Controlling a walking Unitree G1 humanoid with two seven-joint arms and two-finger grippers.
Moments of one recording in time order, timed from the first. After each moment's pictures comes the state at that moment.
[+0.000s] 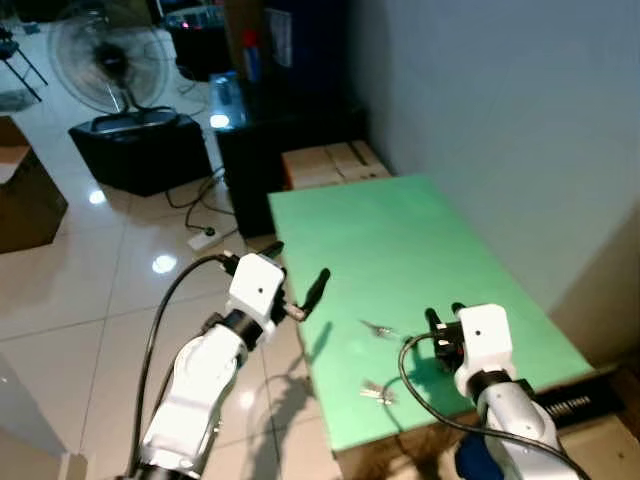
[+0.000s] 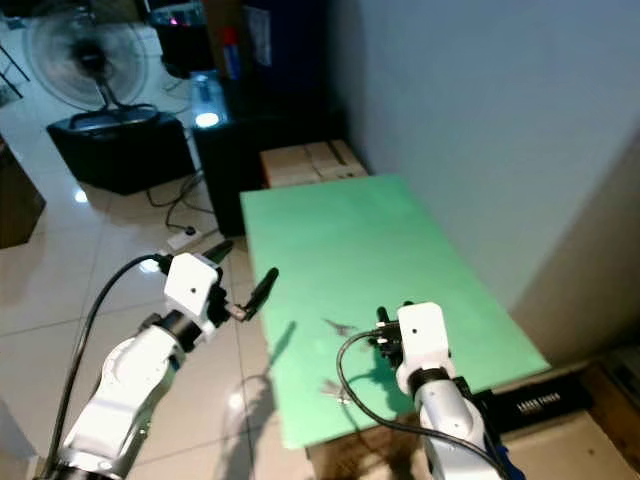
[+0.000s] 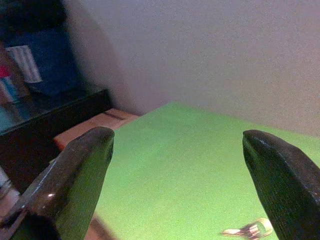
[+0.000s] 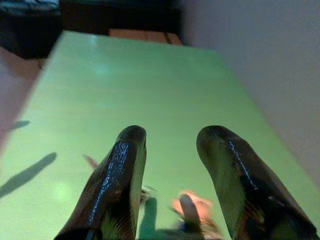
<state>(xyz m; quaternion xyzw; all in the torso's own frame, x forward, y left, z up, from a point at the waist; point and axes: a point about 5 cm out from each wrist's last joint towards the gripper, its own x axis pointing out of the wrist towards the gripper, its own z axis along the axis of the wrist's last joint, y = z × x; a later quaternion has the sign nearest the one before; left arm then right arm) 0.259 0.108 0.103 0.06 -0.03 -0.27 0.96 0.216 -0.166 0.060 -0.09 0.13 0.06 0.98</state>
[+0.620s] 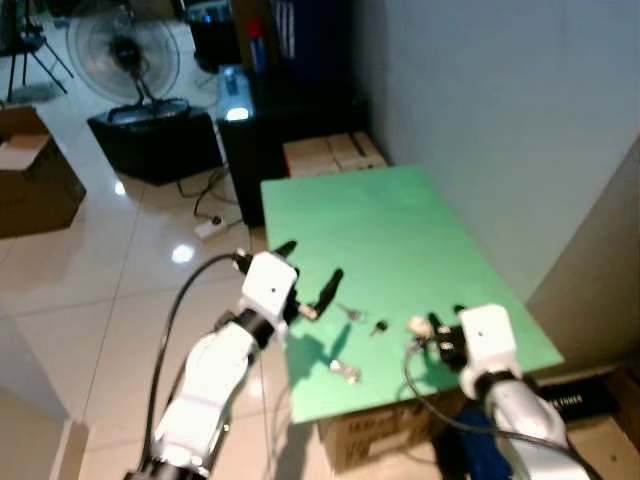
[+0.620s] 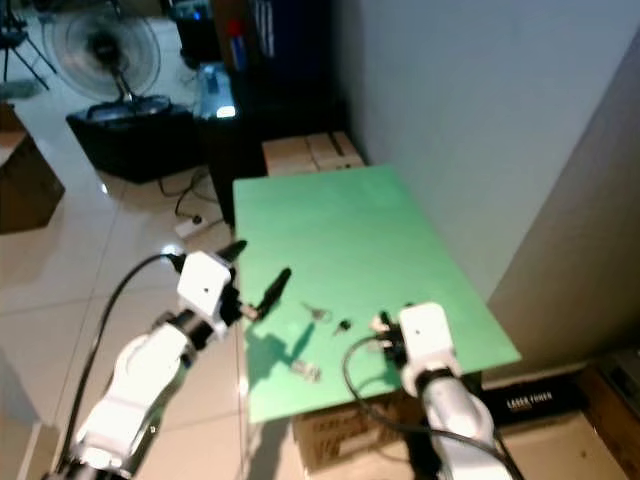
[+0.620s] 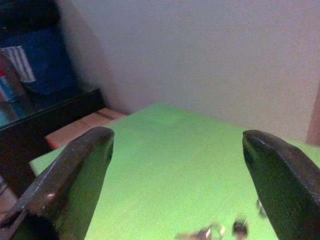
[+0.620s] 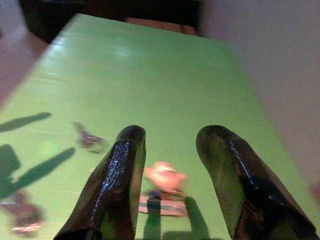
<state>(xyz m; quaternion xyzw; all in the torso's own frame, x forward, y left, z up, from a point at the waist) 0.261 0.106 0.104 0.07 -0.03 -0.28 0.96 0.219 -0.162 0.057 -0.10 0.14 0.11 0.98</state>
